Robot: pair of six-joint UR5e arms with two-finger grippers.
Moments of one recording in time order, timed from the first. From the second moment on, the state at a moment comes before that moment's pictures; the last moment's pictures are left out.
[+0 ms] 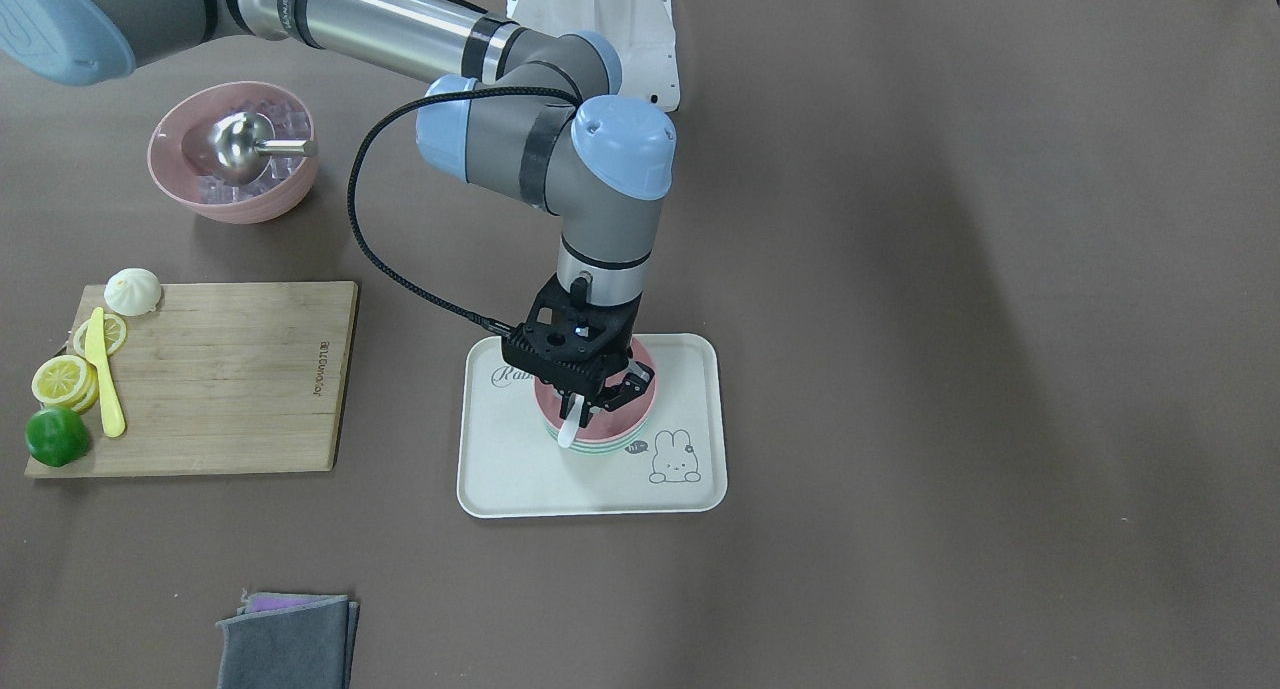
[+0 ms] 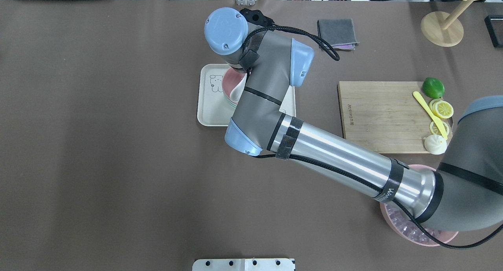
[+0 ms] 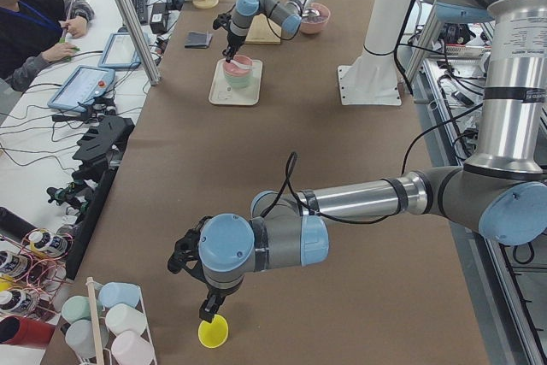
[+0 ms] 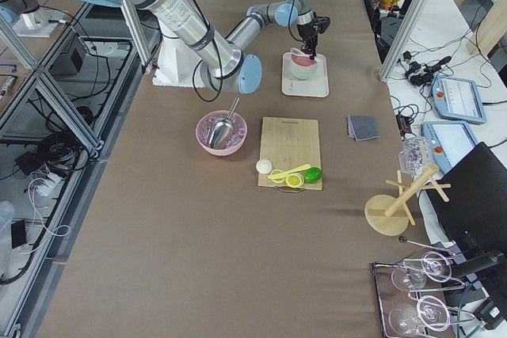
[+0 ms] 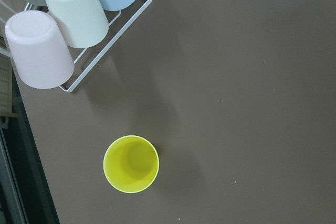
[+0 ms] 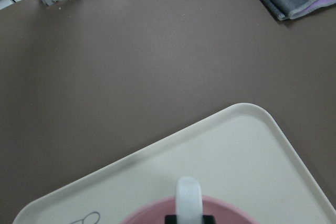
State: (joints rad) left arm -1.85 -1.61 -1.43 -1.63 -2.37 0.59; right arm 0.61 -0.52 1.22 -1.58 1.56 1.58
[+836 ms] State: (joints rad) left arm -1.84 -1.62 -1.43 -1.63 -2.37 0.58; right arm 0.66 -0.56 1.26 -1.59 1.58 1.45
